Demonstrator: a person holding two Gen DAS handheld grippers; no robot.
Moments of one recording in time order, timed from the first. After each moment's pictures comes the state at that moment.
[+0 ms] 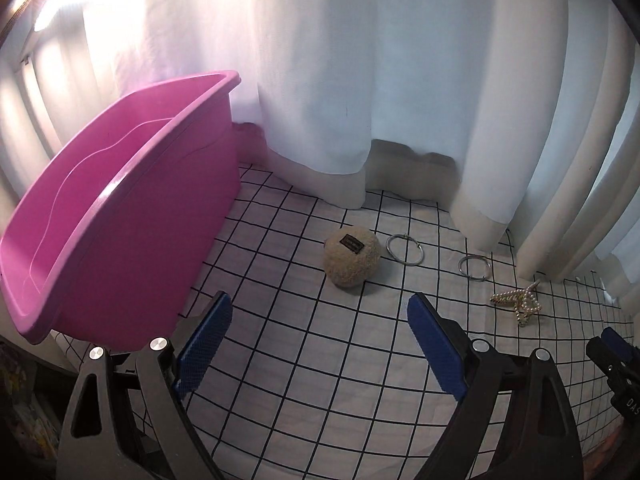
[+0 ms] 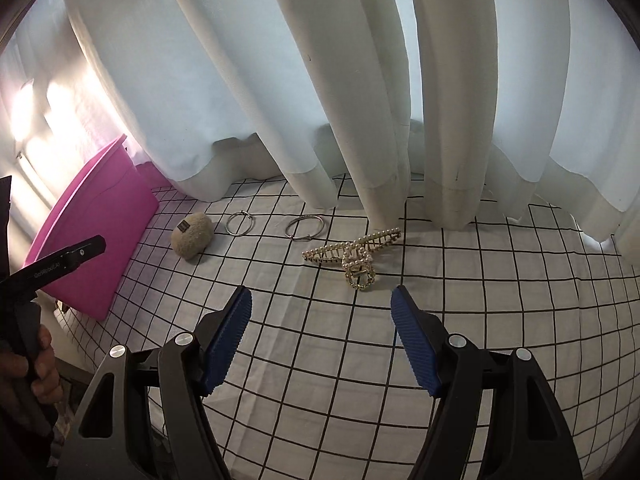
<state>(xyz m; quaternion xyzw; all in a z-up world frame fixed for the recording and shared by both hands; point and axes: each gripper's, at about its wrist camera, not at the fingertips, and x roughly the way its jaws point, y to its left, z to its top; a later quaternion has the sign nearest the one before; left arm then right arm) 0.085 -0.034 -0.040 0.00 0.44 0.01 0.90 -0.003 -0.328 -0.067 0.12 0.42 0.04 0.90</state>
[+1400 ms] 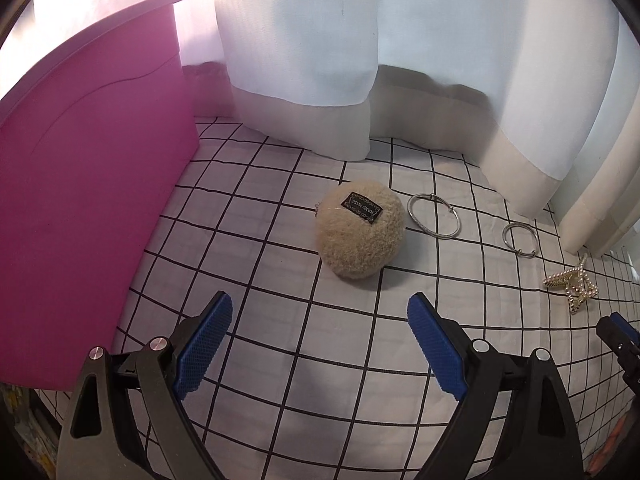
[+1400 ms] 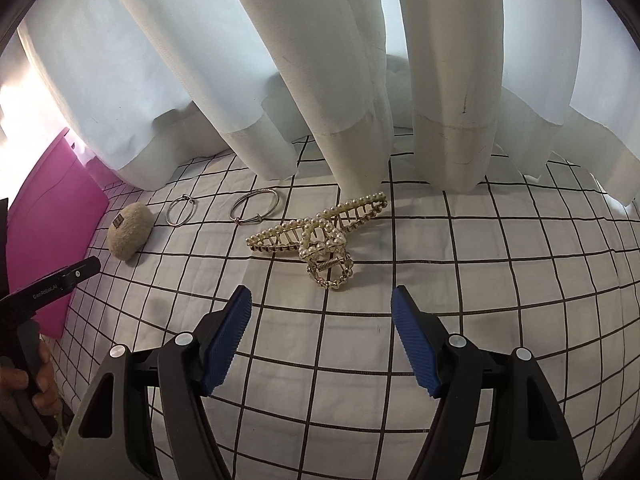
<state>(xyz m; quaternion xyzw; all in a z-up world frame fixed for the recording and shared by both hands) 0.142 -0.031 -0.137 0.01 0.48 -0.01 0.88 0.041 -0.333 -0.145 0.14 0.45 -0.01 0.88</state>
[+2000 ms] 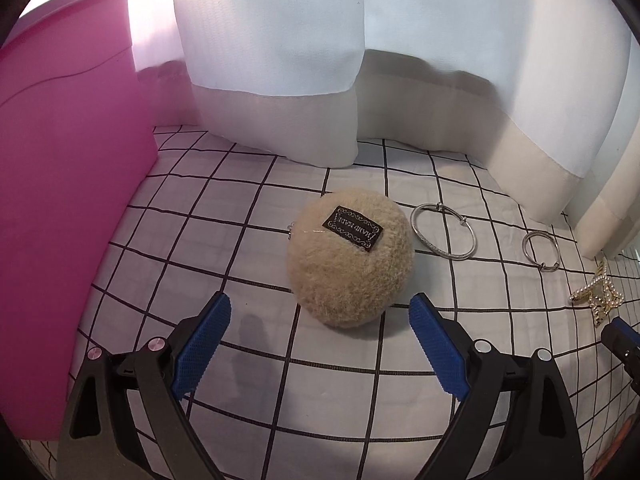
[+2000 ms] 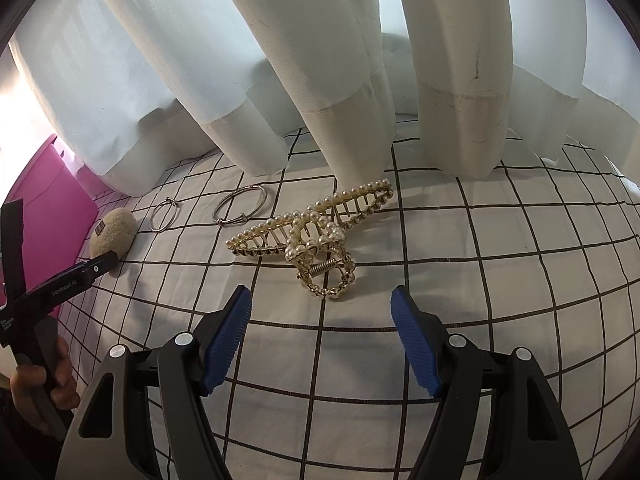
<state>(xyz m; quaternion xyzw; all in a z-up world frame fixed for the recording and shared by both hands) 0.176 -0.041 -0.177 0.02 0.45 -0.04 0.89 0.054 -0.331 -0.176 0.16 0.43 -0.01 0.89</state>
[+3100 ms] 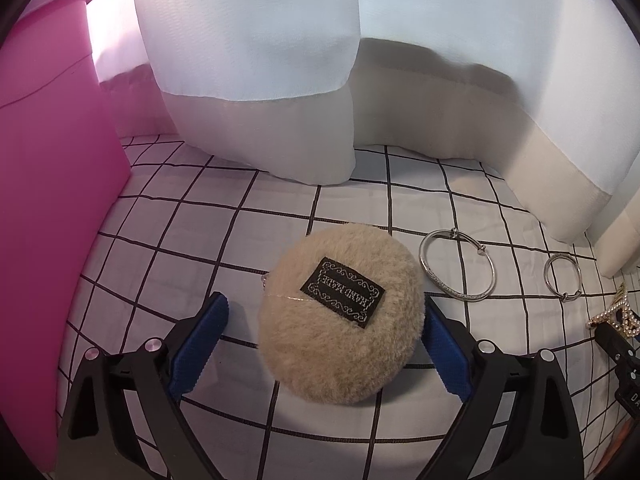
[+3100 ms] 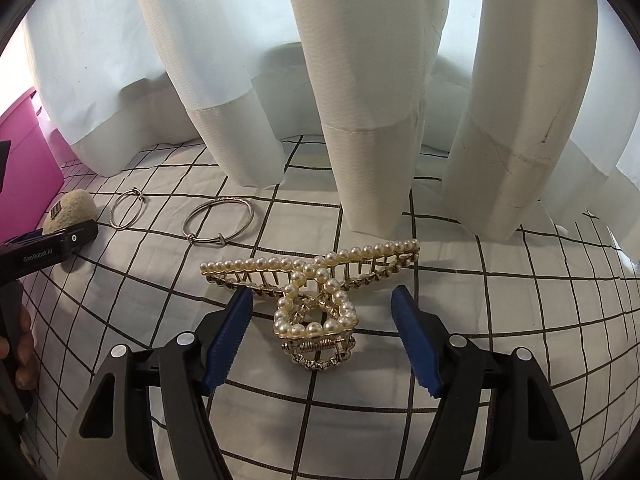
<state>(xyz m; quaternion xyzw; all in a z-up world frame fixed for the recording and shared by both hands) 0.219 -0.048 -0.193 0.03 0.46 -0.04 0.89 0.107 -0.306 -0.188 0.05 0.44 -0.04 0.90</state>
